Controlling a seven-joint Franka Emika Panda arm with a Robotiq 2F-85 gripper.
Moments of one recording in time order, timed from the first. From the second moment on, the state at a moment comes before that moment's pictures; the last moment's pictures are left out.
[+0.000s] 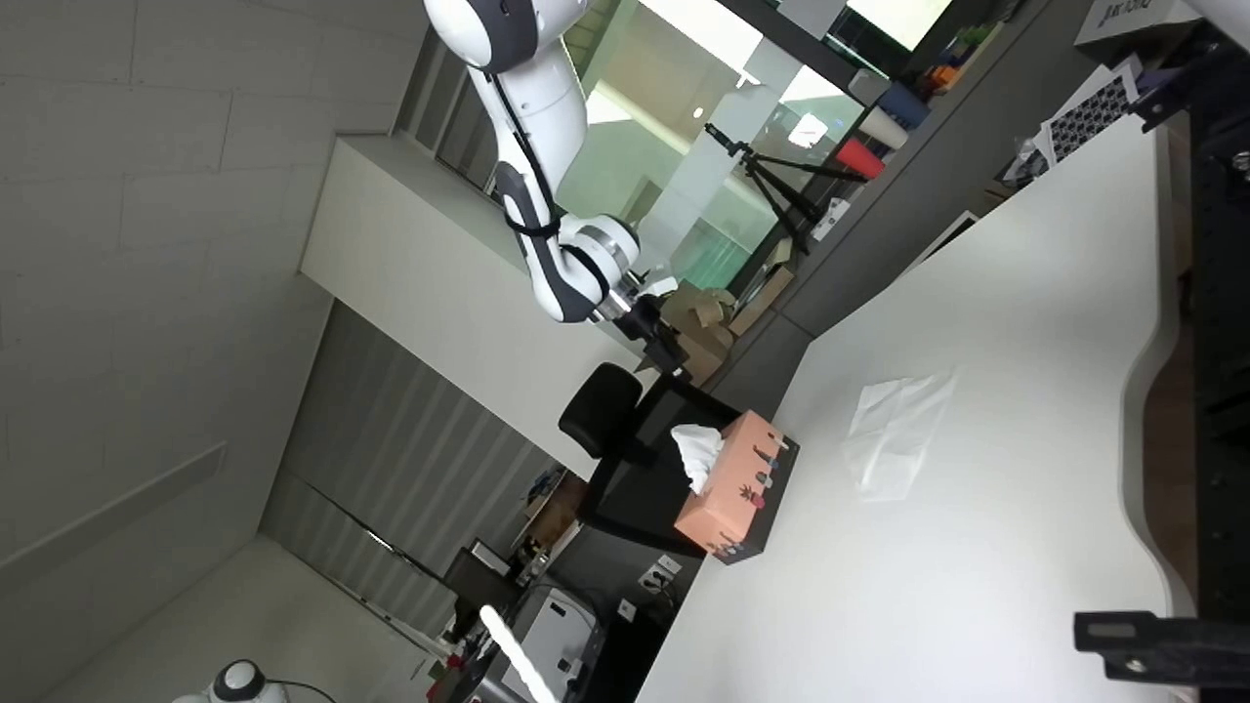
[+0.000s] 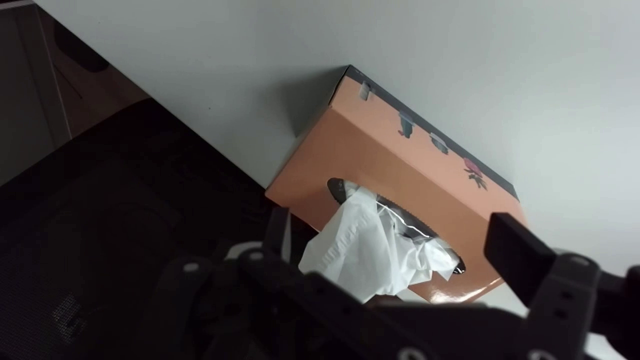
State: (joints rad) arm -0.14 0.71 0.01 -1.43 0.10 2.48 -0.98
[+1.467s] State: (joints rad) arm -0.17 1.07 0.14 -0.98 0.02 2.49 -1.28
